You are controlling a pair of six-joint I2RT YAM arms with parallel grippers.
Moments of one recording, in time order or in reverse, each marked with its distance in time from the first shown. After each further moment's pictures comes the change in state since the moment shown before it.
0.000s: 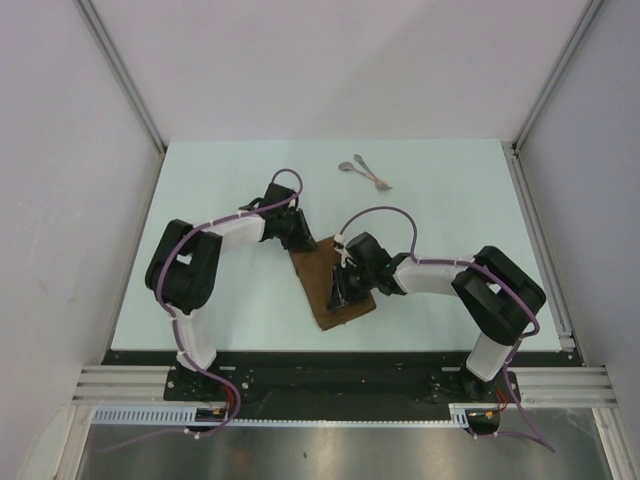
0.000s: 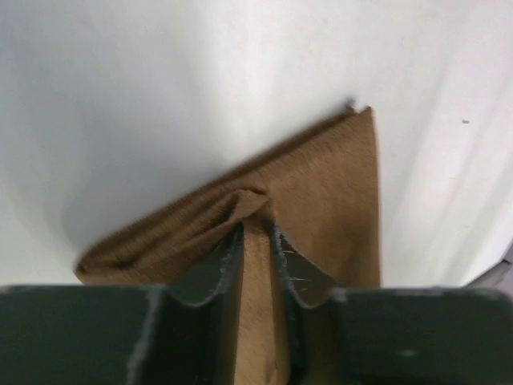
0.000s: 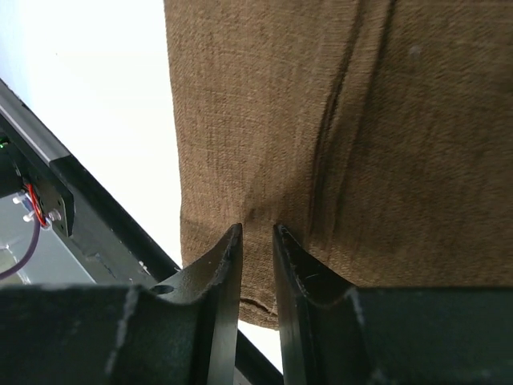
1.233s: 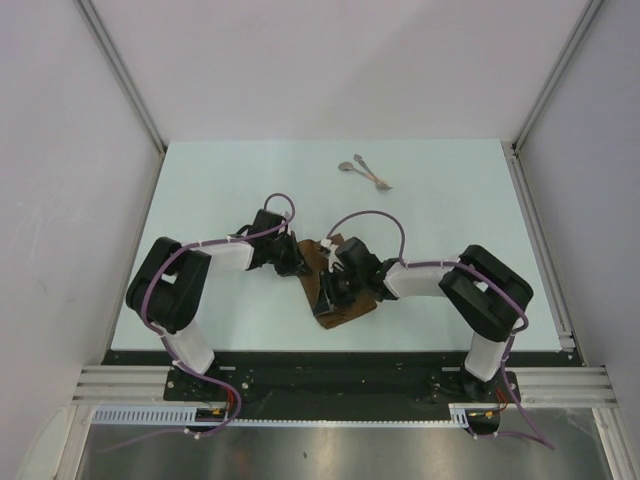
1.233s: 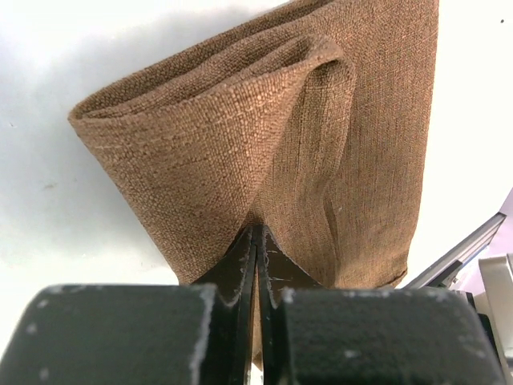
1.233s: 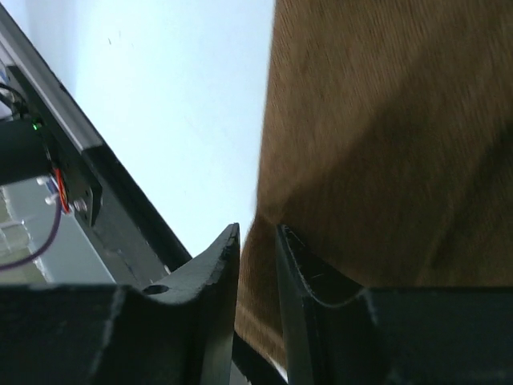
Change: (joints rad) left arm -0.010 -0.178 -0.327 0.179 0.080 -0.028; right arm 0.067 0.078 0.038 0.119 -0.058 0.021
